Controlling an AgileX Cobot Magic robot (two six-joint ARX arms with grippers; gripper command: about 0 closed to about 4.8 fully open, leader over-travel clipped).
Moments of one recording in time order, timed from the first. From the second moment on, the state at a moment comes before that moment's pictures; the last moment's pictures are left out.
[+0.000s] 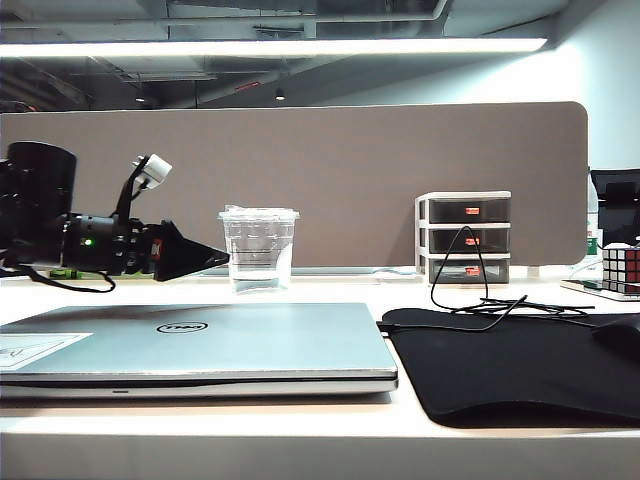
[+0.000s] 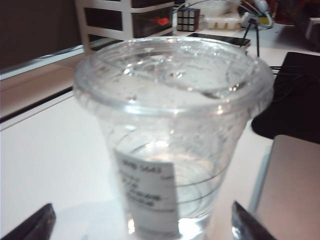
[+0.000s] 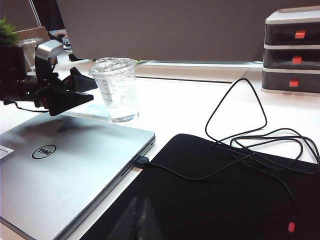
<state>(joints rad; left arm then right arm) -0.05 2.16 1.10 0.86 1.03 0.23 0.11 0.01 0.01 -0.02 -0.37 0.10</state>
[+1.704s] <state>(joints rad) -0.10 2.27 1.29 0.65 1.09 0.31 0.11 0.01 0.01 -0.04 -0.37 0.06</state>
